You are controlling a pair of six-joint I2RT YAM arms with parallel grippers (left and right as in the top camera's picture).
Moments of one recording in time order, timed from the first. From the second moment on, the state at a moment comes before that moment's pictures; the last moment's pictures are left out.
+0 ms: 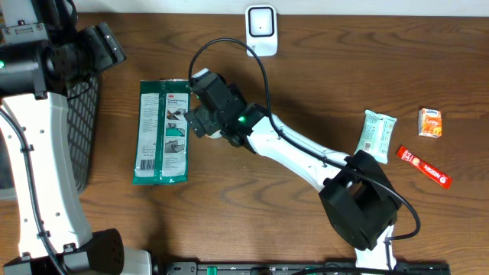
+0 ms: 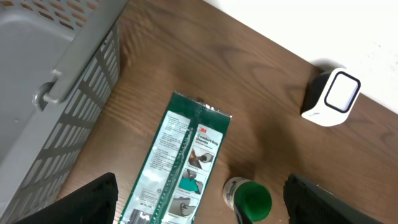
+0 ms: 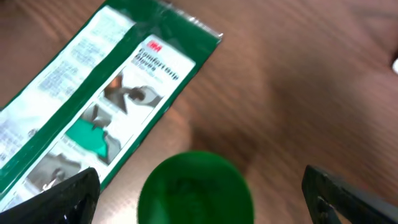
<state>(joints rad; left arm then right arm) 0.17 1.63 1.99 -1.26 0.10 -0.33 0.81 2.05 1.56 -0.35 0.11 0.14</state>
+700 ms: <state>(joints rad) 0.17 1.63 1.99 -1.26 0.10 -0.33 0.81 2.05 1.55 -0.43 0.09 0.14</state>
